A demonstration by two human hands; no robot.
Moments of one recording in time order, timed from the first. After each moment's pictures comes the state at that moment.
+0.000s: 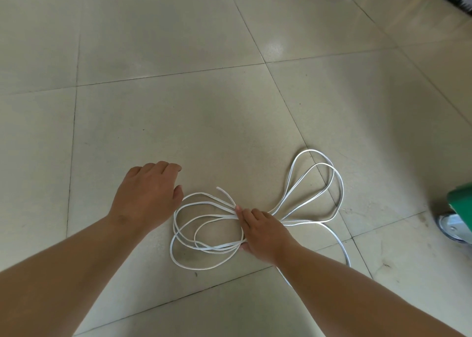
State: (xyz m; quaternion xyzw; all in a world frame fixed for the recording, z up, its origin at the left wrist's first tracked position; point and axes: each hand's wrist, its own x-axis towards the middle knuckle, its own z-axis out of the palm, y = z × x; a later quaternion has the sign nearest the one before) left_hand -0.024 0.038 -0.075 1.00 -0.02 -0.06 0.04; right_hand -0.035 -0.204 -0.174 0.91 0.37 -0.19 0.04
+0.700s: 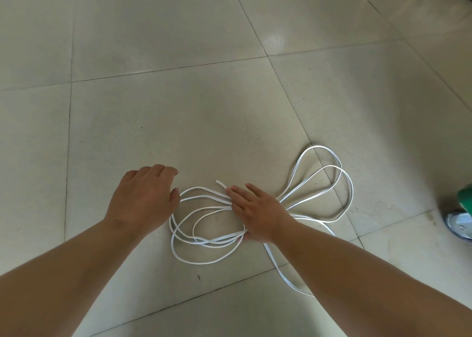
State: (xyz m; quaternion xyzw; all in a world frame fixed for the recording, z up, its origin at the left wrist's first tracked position) left_hand -0.021 0.048 -0.087 1.00 -0.01 -0.08 0.05; right_hand 0.007 -0.190 -0.173 0.86 0.47 -0.14 0.12
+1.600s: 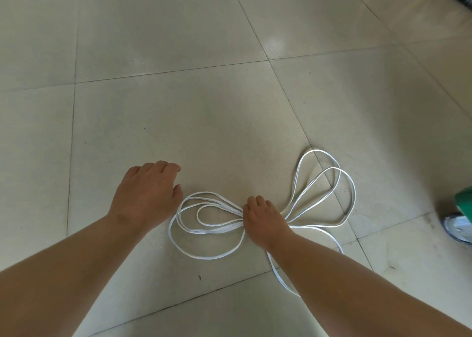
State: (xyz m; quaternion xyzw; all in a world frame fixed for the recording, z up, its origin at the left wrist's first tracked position) left_hand -0.016 0.049 -0.085 1.00 -0.01 -0.07 0.05; right_hand -0.020 -0.177 -0.161 0.94 0.28 -0.11 0.15
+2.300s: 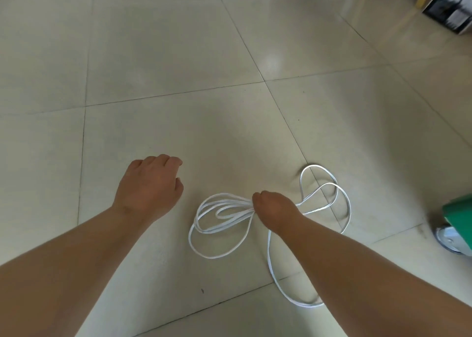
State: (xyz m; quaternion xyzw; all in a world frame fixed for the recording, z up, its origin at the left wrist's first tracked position) left_hand 0.009 0.053 -0.046 1.00 -0.02 -0.02 0.02; right_hand 0.029 -0.185 -0.104 0.95 0.24 -0.16 0.09
